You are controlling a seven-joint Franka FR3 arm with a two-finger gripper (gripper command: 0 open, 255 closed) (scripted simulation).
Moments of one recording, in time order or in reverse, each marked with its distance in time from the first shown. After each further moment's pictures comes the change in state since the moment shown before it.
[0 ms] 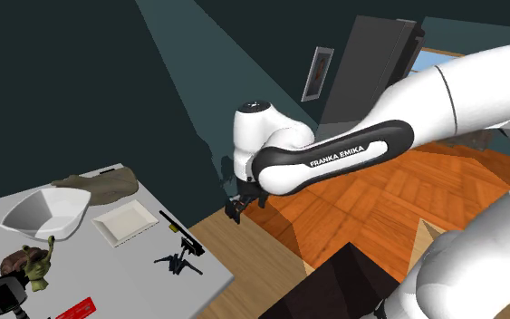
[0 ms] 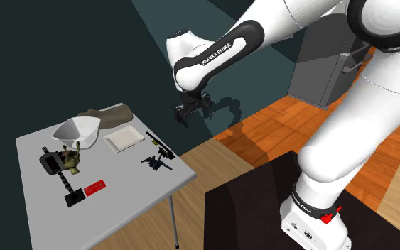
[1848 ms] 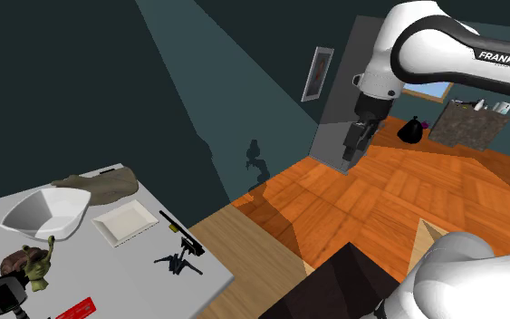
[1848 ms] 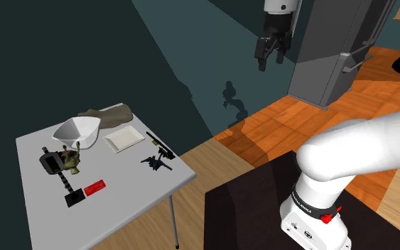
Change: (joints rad) arm -0.056 -0.631 -0.461 0.036 0.037 -0.621 -0.693
